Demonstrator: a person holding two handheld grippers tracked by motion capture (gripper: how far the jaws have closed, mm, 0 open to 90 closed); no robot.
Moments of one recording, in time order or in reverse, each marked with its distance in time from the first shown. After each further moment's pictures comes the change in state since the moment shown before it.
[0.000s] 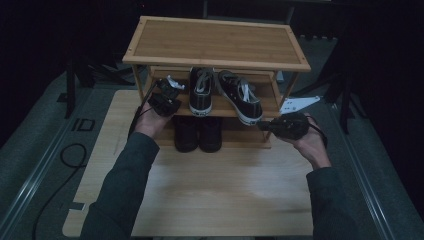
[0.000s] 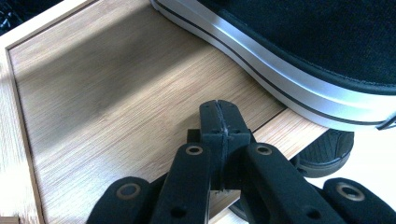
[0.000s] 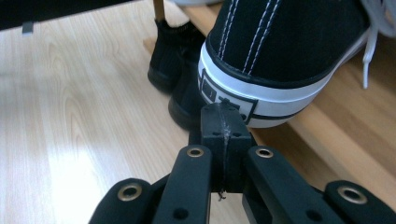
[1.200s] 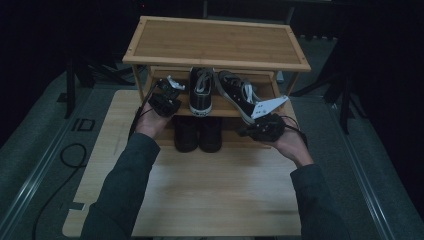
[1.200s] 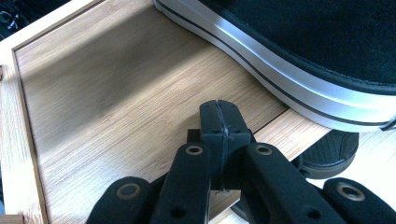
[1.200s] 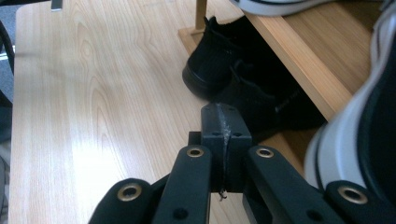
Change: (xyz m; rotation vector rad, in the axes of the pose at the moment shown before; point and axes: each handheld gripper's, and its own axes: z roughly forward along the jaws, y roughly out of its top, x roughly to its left) left arm -0.002 0.000 0.000 -0.006 0.019 0.001; right arm 0.033 0.030 0.042 0.105 0.102 -0.101
